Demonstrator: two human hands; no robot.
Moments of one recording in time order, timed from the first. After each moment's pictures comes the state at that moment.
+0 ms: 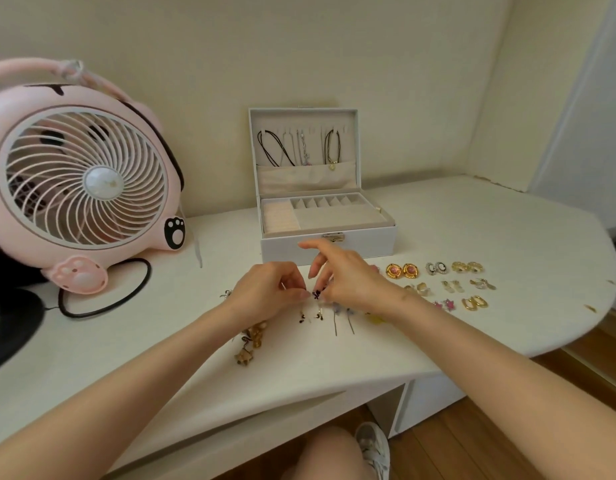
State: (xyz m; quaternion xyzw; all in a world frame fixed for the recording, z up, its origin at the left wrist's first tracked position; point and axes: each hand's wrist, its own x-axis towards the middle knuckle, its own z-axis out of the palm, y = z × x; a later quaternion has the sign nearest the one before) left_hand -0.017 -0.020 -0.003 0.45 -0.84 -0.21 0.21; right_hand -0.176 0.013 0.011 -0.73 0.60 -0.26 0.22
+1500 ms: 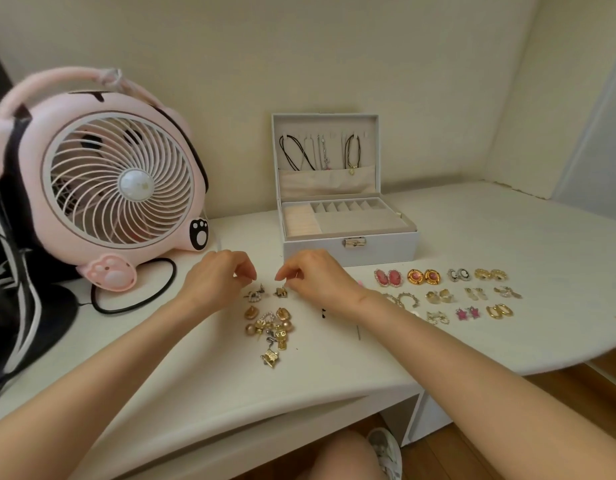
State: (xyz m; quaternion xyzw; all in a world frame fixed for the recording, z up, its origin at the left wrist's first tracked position) left_hand 0.060 -0.049 0.005 0.56 -0.80 -0.07 0.21; right_hand -0.118 -0.018 0.006 -0.79 0.56 -0.24 0.13
